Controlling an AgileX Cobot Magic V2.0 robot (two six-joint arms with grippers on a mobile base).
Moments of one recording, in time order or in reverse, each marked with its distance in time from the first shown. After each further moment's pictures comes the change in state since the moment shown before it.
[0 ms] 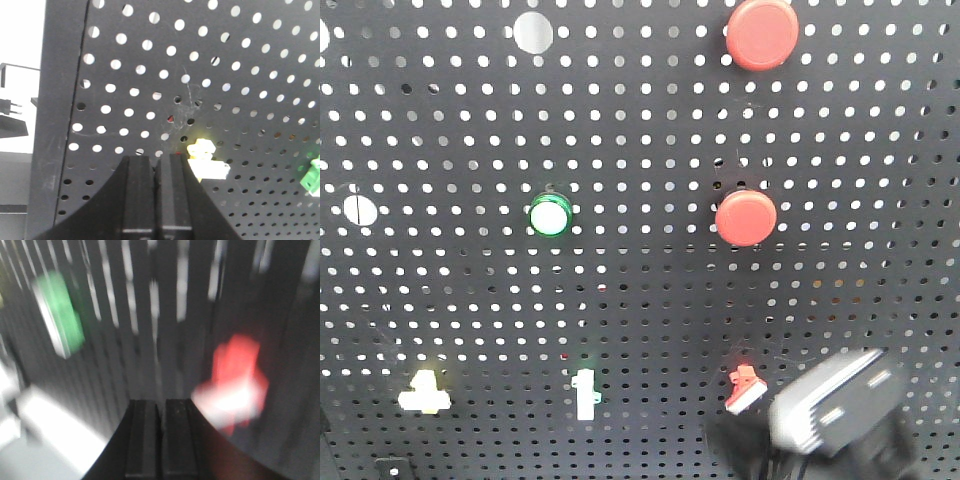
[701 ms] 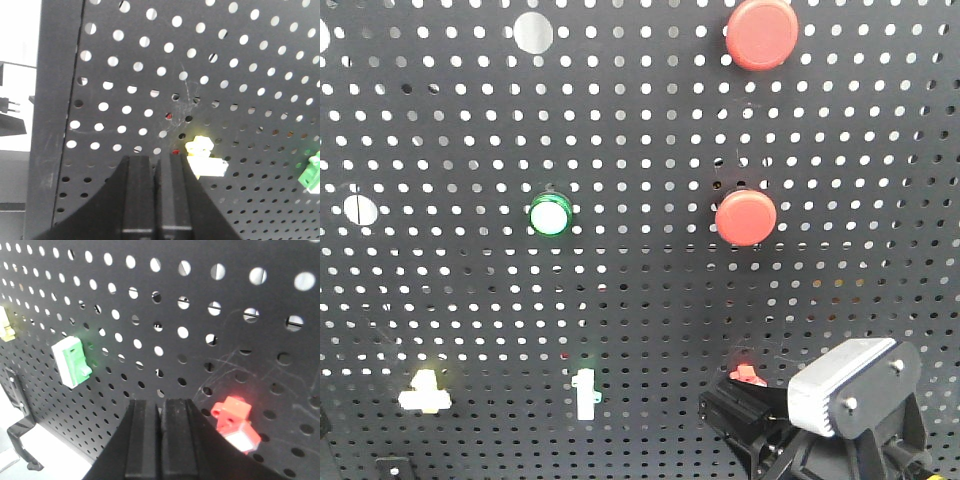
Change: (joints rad) left arm 0.000 -0.004 0.015 0.000 -0.002 0.001; right arm 0.000 0.000 -0.001 0.000 -0.031 0.000
